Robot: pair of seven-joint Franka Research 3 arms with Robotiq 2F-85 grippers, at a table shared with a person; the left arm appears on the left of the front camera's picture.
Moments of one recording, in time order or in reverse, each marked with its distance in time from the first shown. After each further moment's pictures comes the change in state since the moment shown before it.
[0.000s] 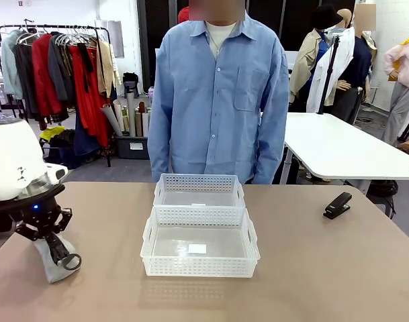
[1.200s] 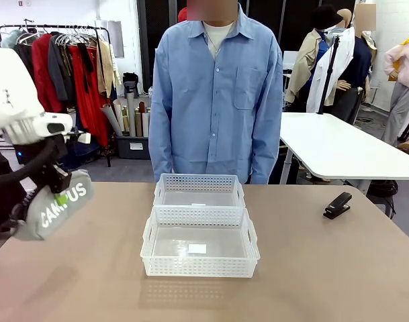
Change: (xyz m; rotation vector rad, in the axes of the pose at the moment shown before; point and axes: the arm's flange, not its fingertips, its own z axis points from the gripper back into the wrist) left arm 0.000 -0.035 0.145 -0.131 0.037 -0.953; right arm 0.000 0.000 0.000 -0.001 0.000 -0.001
